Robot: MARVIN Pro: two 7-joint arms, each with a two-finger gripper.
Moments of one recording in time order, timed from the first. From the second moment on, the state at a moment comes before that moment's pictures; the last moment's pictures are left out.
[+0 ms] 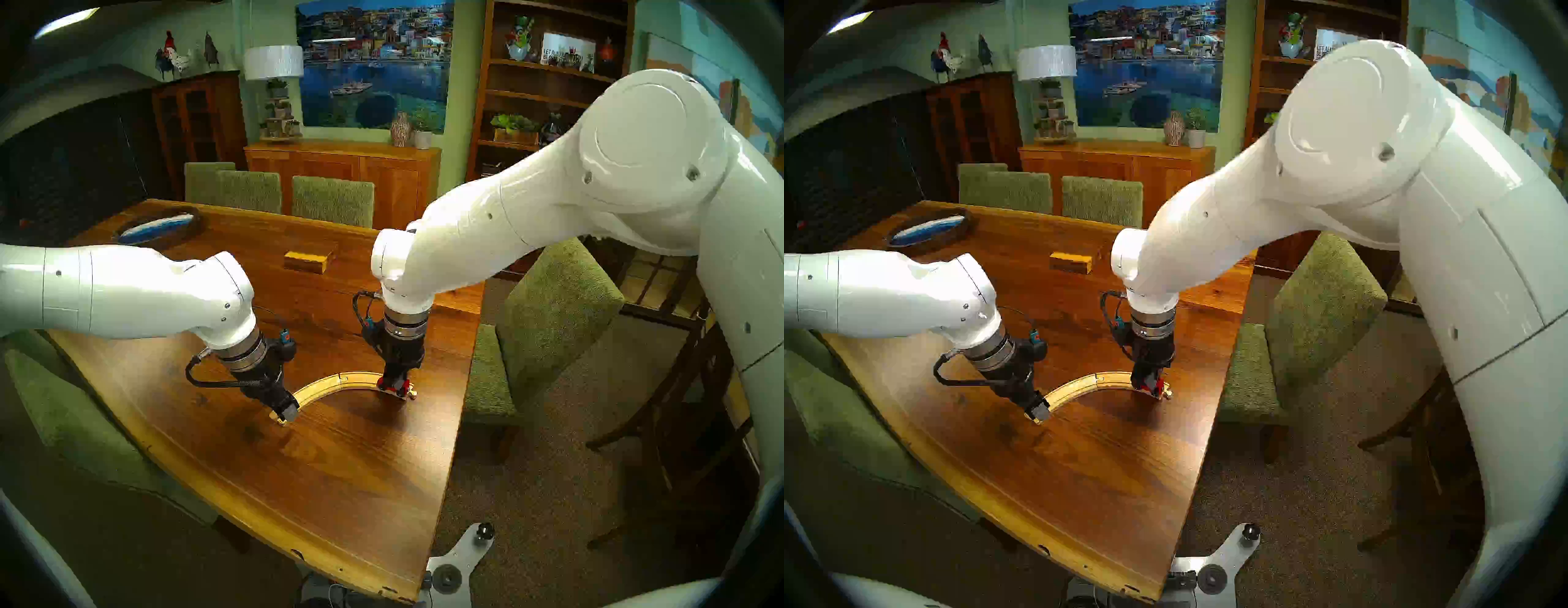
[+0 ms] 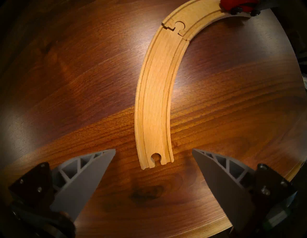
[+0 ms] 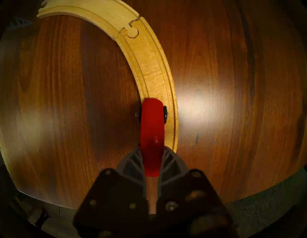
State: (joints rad) left arm -0.30 -0.62 0.75 -1.74 -1.61 0.91 -0.08; right arm 0.37 -1.66 -1.06 -1.21 1.89 0.73 0.46
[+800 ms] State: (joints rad) left arm -0.30 -0.62 0.75 -1.74 -1.61 0.91 -0.08; right arm 0.38 -1.63 -1.06 -1.26 1.88 0.68 0.46
